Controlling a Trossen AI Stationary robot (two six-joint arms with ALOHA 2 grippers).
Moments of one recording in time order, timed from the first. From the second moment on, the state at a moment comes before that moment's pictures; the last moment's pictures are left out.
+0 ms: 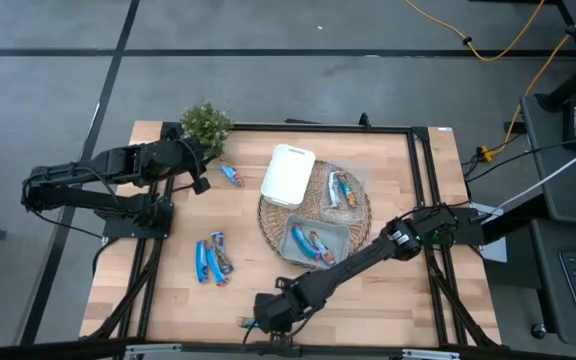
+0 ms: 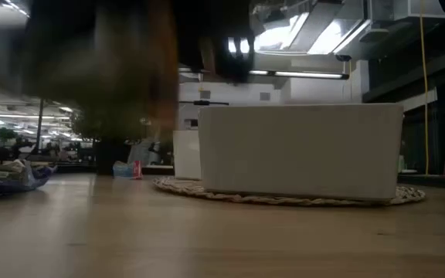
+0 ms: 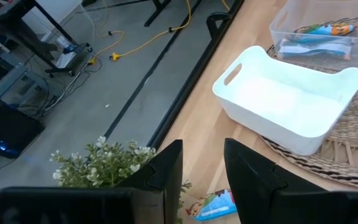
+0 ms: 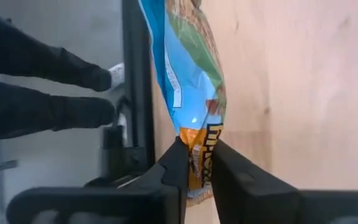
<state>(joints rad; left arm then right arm) 0.16 0.74 0.89 -0.73 -0.53 0.09 0.51 2.46 2.27 -0.87 -0.08 0.64</state>
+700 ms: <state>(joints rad) 0.16 0.74 0.89 -0.74 -0.50 0.09 0.59 1.99 2.32 -1.14 0.66 0.75</state>
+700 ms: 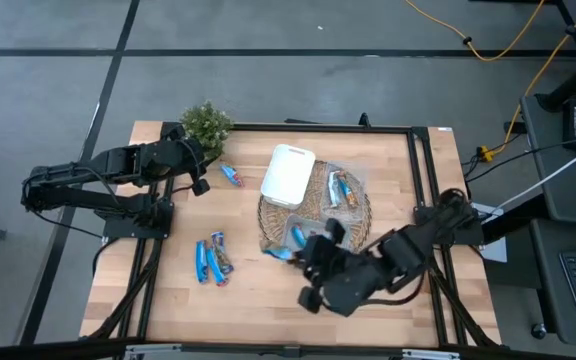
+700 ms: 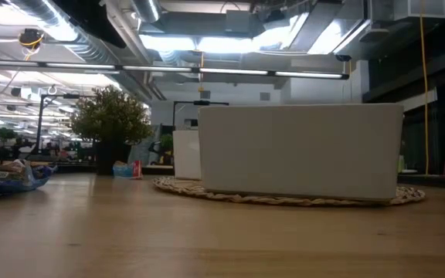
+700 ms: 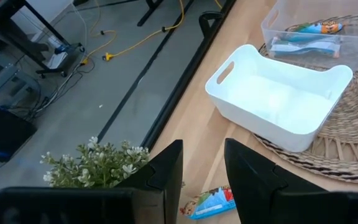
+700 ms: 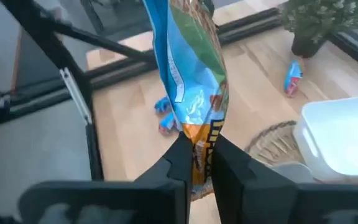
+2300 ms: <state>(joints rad) 0.16 0.74 0.89 -0.75 -0.54 -0.07 -0.27 1.29 1.57 -1.32 0.13 0.18</state>
